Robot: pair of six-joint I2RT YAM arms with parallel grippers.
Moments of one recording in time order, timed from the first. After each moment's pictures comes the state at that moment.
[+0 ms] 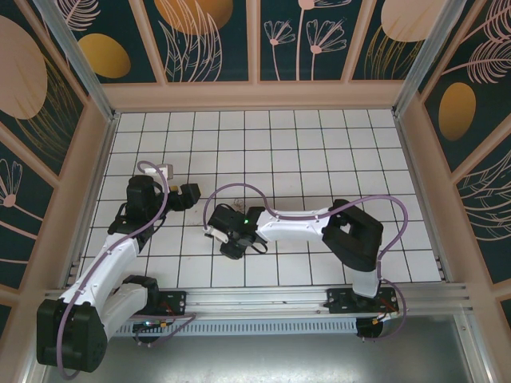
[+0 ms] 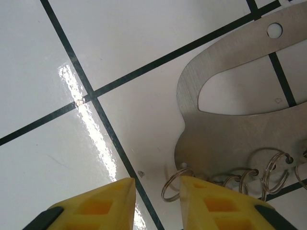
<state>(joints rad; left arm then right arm) -0.16 0.95 0.50 -0.09 0.31 -0.39 1.21 1.88 1.25 -0.56 -0.02 0.02</state>
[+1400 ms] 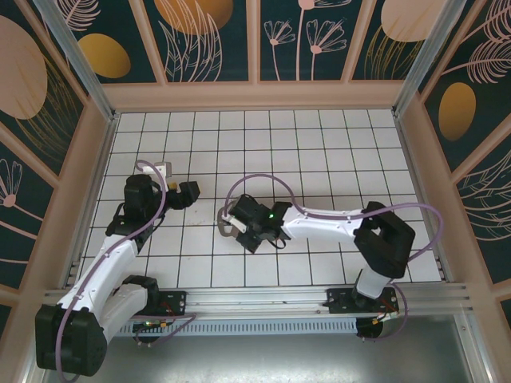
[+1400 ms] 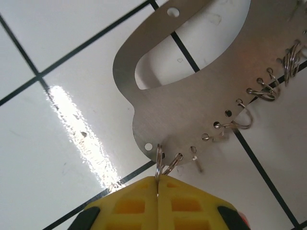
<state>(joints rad) -0.16 0.92 0.52 -0.10 0.32 -0.39 1.12 1.66 1.06 -0.50 0.01 0.05</state>
